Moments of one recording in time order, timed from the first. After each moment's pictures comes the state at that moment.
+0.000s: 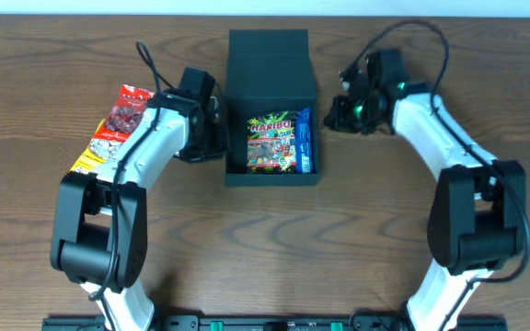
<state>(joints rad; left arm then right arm) -0.25 1.89 1.32 -0.80 0.24 -0.38 0.14 1.97 1.47 -0.69 -0.43 0.23</state>
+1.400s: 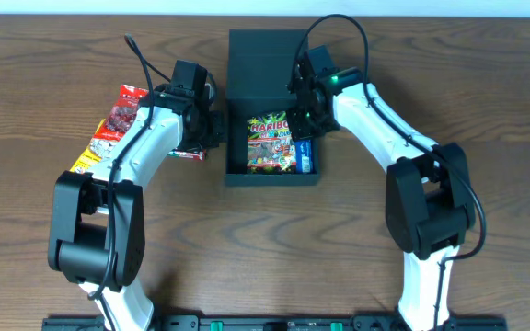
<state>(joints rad) -0.23 1.89 1.32 -0.69 0.23 -0.39 0.39 2.13 1.66 -0.87 -0.16 0.15</state>
